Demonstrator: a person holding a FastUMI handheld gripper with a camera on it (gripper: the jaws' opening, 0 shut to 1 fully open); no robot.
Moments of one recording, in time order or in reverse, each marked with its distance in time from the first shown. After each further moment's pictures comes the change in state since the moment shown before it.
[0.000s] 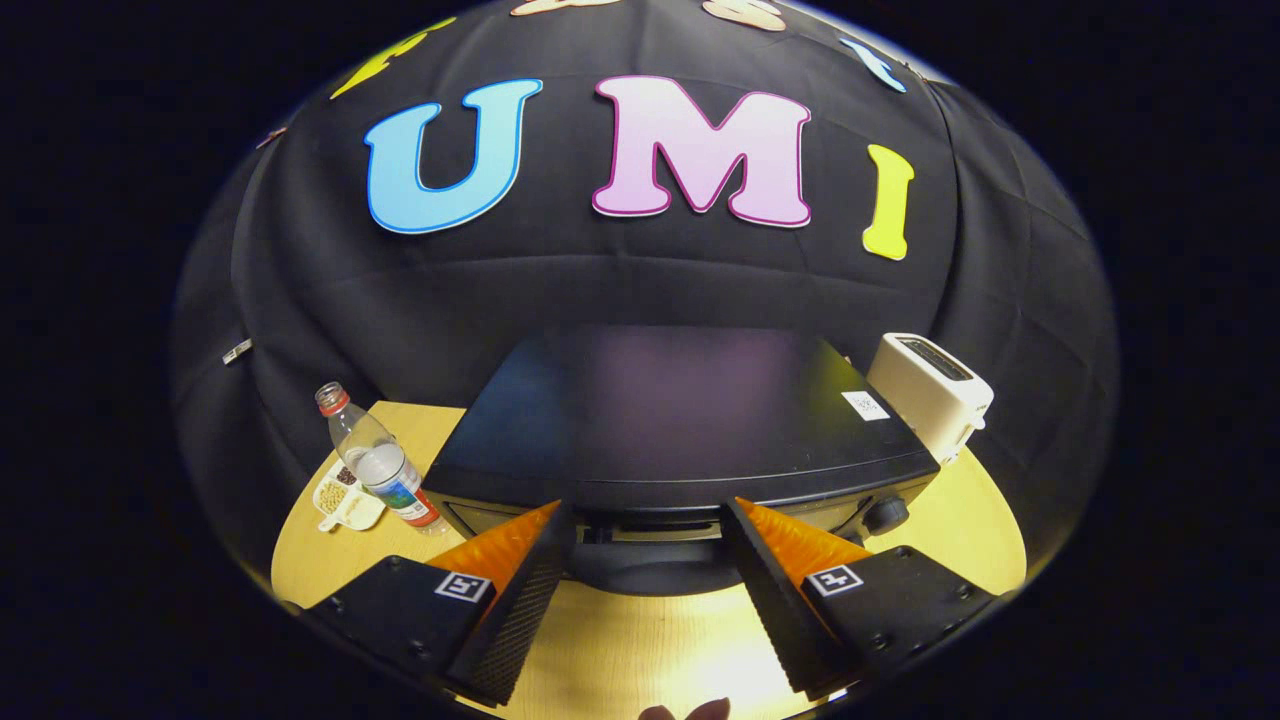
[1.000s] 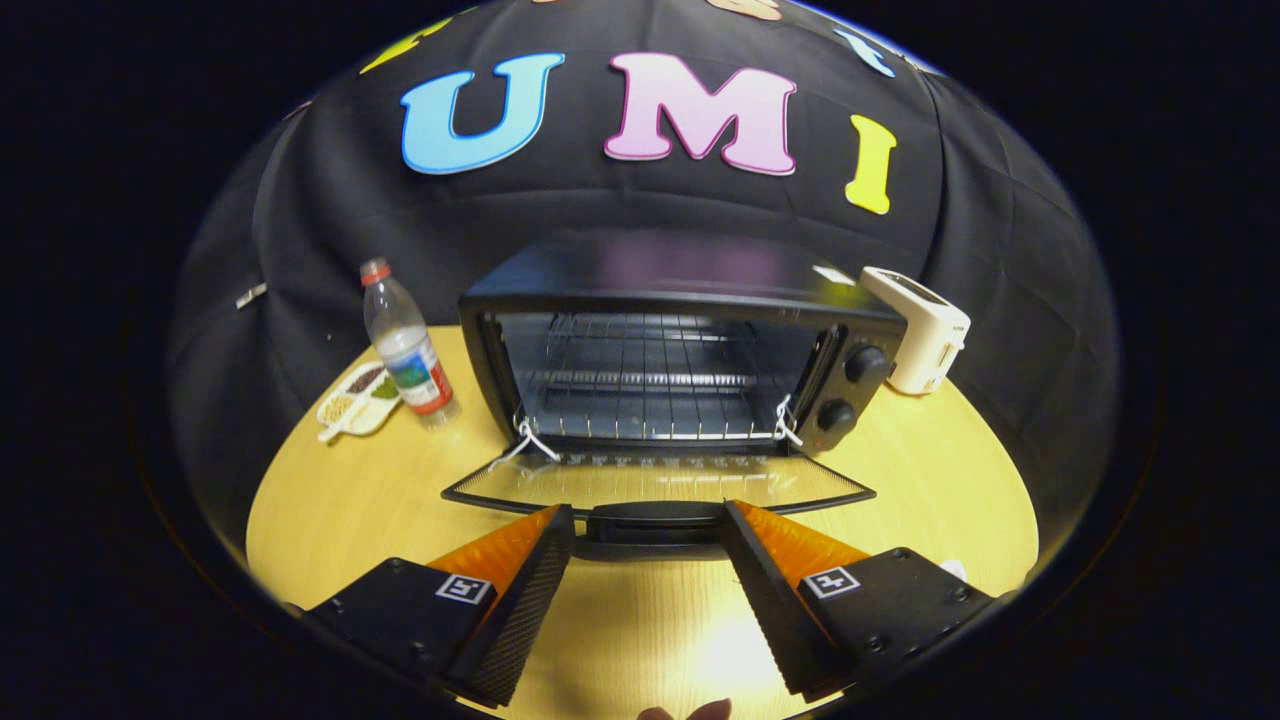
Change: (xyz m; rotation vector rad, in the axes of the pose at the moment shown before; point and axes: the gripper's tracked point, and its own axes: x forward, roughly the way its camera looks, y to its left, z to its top) arm -0.067 -0.009 -0.134 -0.064 0.146 -0.024
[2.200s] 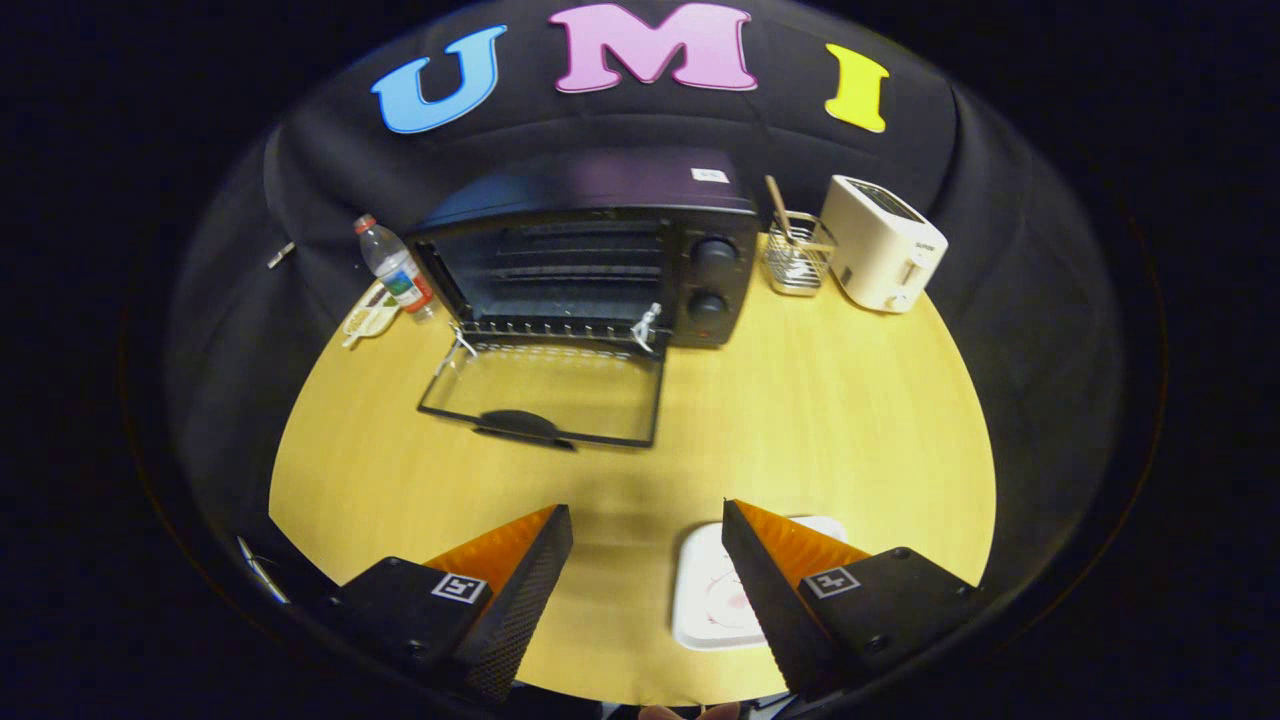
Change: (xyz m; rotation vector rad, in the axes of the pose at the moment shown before) arm -0.081 -0.193 -0.031 -0.009 0.347 0.128
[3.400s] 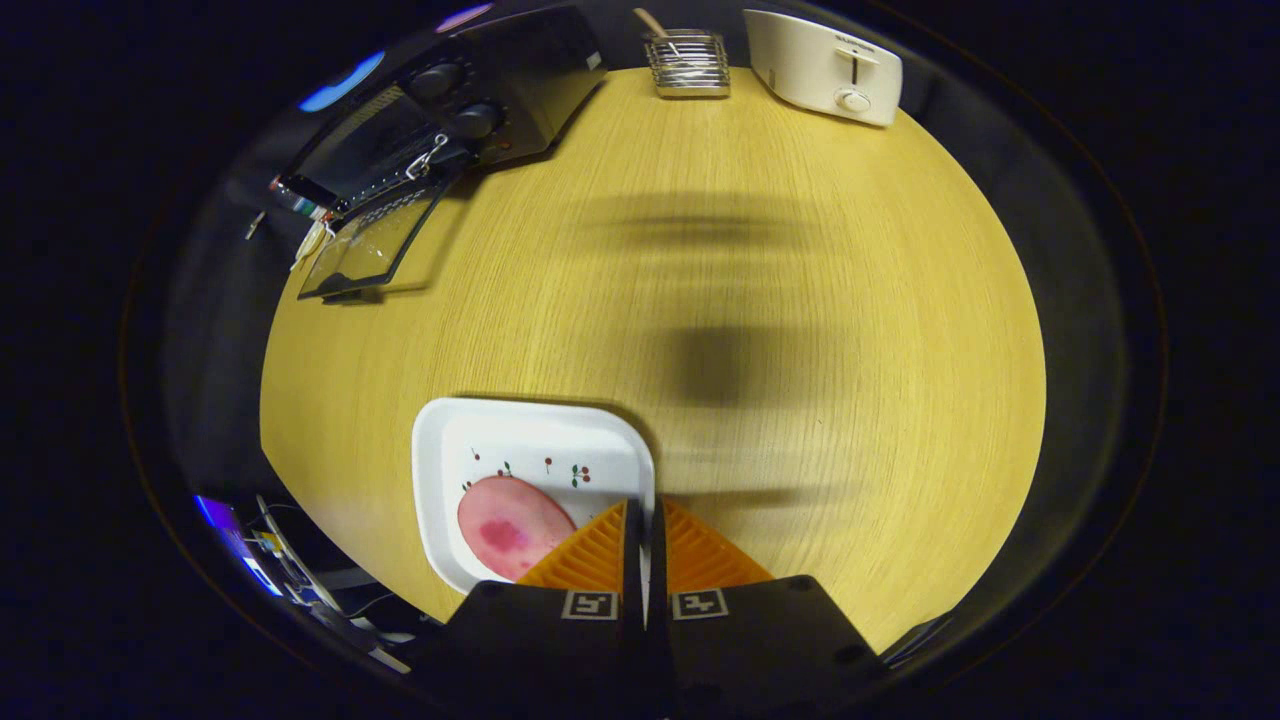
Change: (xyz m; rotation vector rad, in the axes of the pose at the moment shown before) arm 0.080 -0.137 -0.112 0.090 0.395 0.152
